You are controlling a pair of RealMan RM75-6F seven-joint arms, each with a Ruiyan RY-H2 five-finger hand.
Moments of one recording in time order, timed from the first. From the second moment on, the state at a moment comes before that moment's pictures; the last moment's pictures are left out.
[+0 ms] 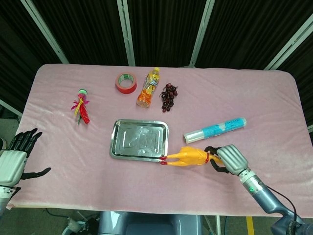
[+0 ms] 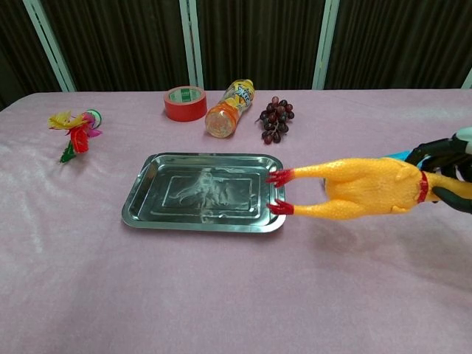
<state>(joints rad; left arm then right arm) -0.17 -1.10 -0.03 -1.62 1.58 1.40 -0.06 0.49 -1.28 -0.03 -1.43 -1.64 1.14 0.26</state>
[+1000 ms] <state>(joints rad) -0.64 -1.21 -0.24 -2.09 1.21 0.93 0.27 0.57 -1.26 0.04 -1.65 -1.64 1.12 0.24</state>
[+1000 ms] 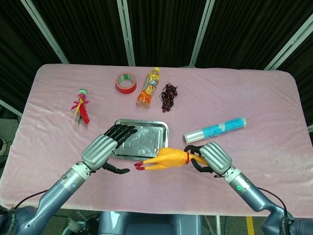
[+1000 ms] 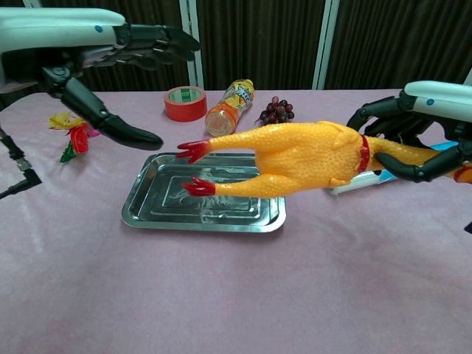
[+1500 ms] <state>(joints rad) -0.90 -1.40 -0.30 -2.07 0.70 0.97 0.54 0.59 -1.31 0.07 -1.69 -1.60 1.11 0.18</state>
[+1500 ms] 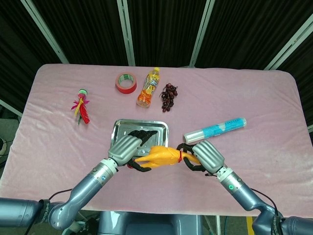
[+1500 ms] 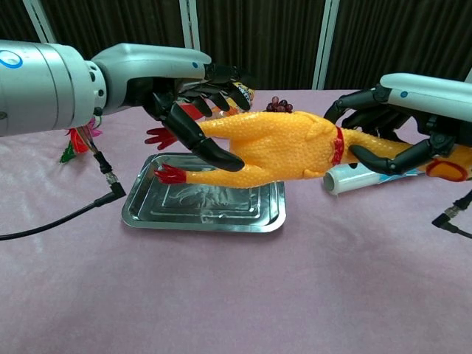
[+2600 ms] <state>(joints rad) -1.07 -1.45 -0.31 -2.04 0.42 1.09 0.59 0.58 -1.32 0.08 -1.69 -1.57 1.13 0.18</state>
